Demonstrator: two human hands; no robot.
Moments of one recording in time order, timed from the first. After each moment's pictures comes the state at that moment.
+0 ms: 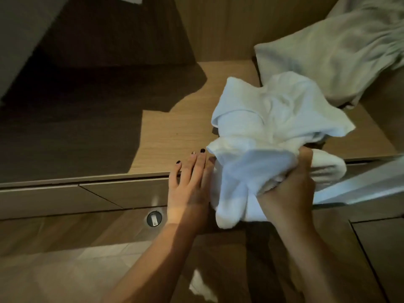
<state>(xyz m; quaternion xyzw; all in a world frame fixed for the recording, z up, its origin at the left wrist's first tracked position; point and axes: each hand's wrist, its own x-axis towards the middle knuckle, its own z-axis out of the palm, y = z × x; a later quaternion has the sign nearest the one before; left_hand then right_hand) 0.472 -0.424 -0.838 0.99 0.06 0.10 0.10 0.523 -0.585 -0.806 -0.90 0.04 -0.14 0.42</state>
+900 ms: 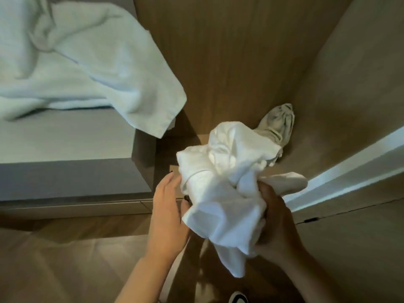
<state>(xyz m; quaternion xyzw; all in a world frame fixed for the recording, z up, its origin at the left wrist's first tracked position) 0.360 -0.436 -0.412 0.88 0.21 0.11 0.42 0.426 -0.634 -0.374 -0.89 -0.25 0.02 0.38</state>
